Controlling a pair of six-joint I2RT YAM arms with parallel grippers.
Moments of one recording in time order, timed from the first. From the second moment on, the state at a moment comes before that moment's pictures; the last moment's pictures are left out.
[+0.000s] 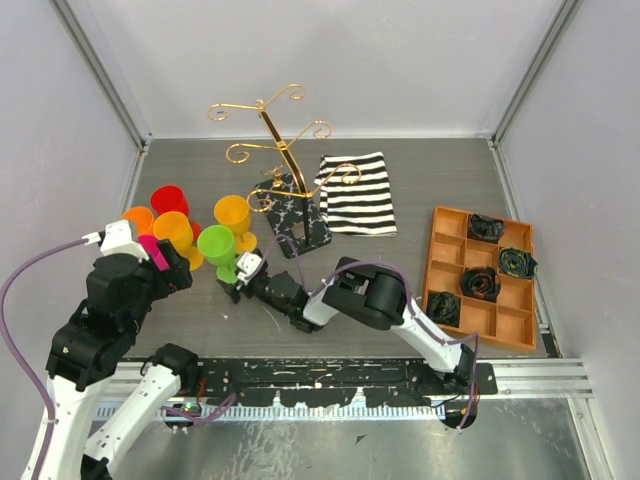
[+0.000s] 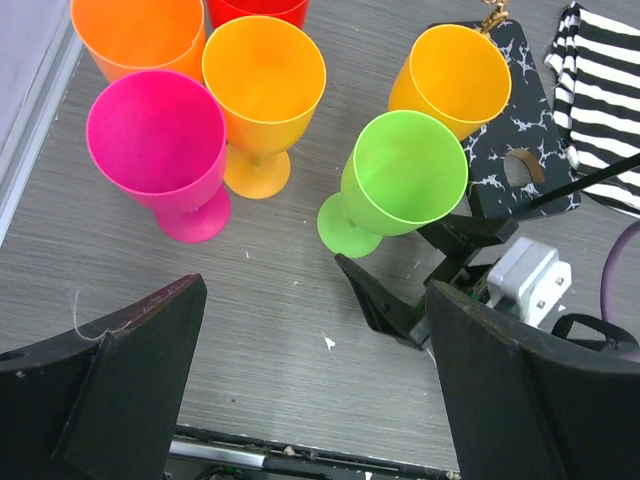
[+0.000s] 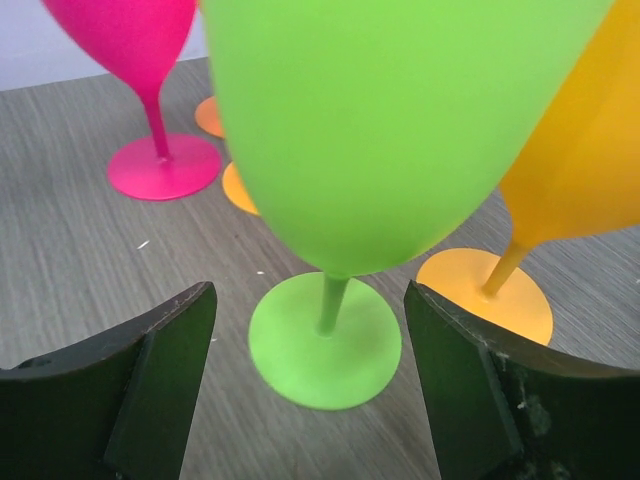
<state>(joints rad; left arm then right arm) -0.39 0.49 1.01 -1.01 -0.43 -0.43 1.17 2.34 1.12 1.31 0.18 -0.12</state>
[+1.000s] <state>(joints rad) -0.38 0.50 1.01 -1.01 -0.40 -0.42 1.11 2.52 1.33 1.28 0.16 -0.05</state>
